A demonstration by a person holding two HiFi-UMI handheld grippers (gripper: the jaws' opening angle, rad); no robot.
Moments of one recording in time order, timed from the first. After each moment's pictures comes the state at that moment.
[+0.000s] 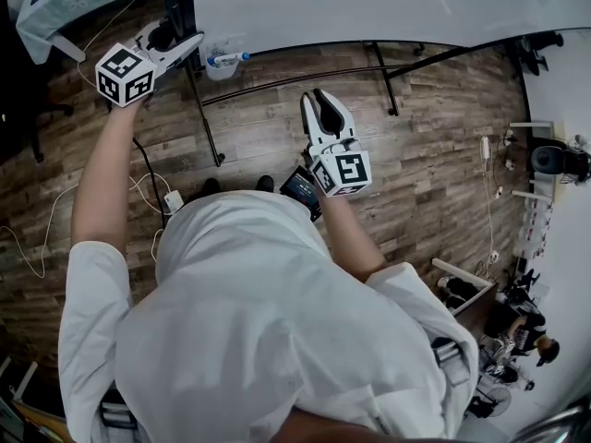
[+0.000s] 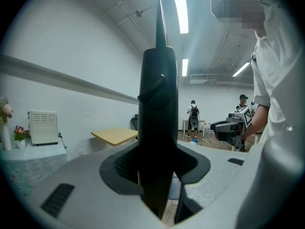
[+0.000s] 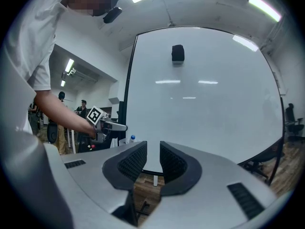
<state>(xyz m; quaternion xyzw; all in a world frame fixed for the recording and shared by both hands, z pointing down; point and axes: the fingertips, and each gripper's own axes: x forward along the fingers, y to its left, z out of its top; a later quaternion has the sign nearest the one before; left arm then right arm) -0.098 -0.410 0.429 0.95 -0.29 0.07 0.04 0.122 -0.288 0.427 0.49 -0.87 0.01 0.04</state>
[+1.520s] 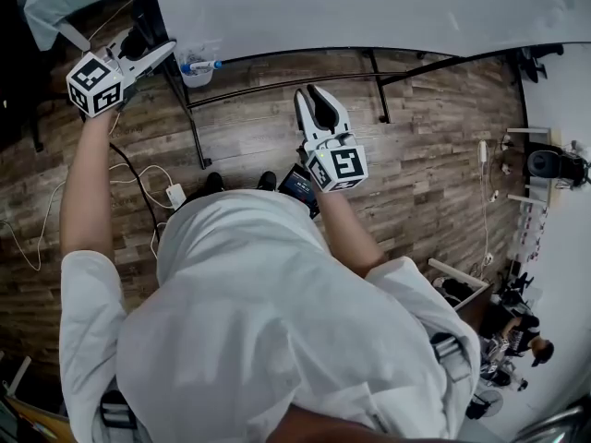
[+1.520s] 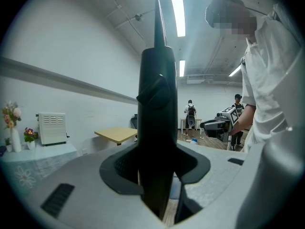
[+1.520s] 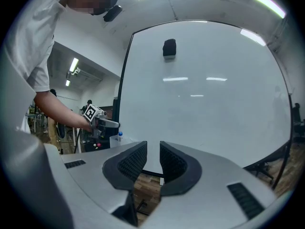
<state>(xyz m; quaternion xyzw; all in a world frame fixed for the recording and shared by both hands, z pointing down) -0.197 -0.364 0.430 0.96 -0.28 0.07 0.03 0.061 -0.276 0.432 0.46 -0.89 0.01 0.05</state>
